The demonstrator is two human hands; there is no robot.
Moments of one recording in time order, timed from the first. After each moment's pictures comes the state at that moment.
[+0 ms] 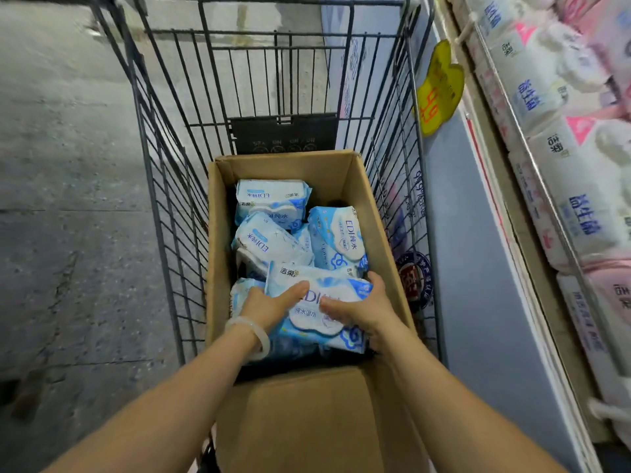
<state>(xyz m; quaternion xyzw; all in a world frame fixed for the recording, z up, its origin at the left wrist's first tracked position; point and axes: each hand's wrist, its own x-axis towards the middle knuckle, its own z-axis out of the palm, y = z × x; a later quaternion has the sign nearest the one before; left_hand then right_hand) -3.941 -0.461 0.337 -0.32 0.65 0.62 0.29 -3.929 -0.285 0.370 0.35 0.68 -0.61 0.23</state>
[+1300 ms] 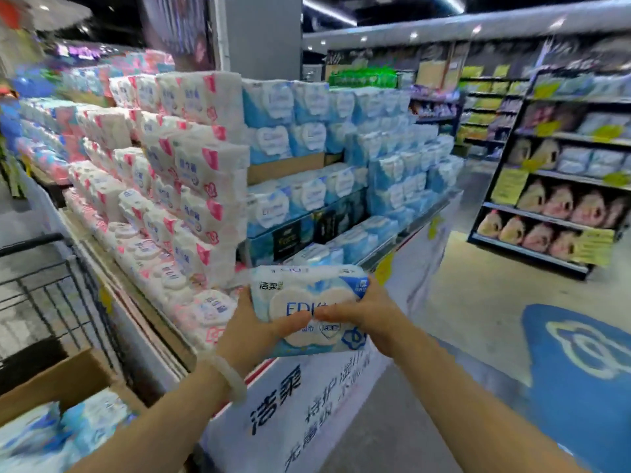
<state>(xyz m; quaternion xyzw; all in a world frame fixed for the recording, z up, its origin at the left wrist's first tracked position) -3.715 -0.140 0.642 0.32 0.68 0.61 0.24 -3.577 0.004 0.674 0.22 0.69 -0.66 -0.20</state>
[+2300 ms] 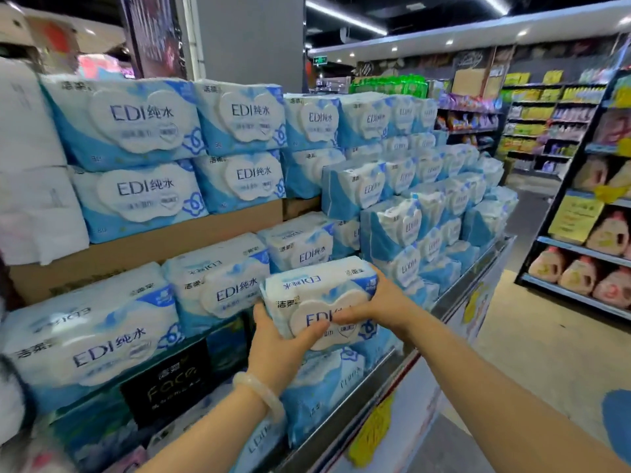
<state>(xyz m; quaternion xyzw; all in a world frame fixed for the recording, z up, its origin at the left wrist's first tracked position) -3.837 0.278 0.651 0.24 0.69 0.68 0.13 -3.759 0.448 0.691 0.17 0.77 -0.59 -0.16</state>
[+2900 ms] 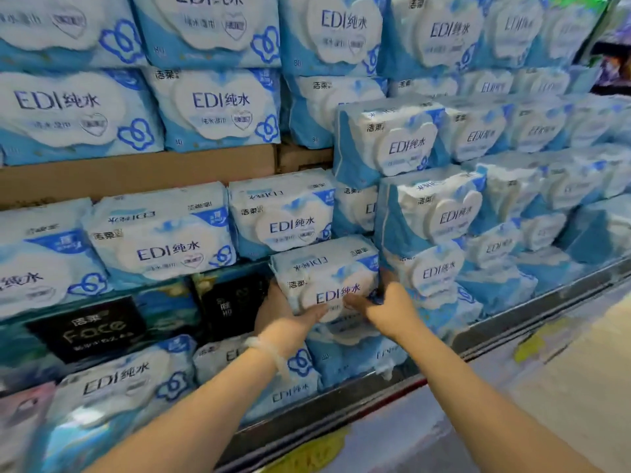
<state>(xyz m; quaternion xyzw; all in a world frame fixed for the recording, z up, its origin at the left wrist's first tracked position) -3.854 0.418 0.594 0.07 0.85 0.51 0.08 -3.812 0.589 0.605 0.20 0.85 -0.48 -0.06</state>
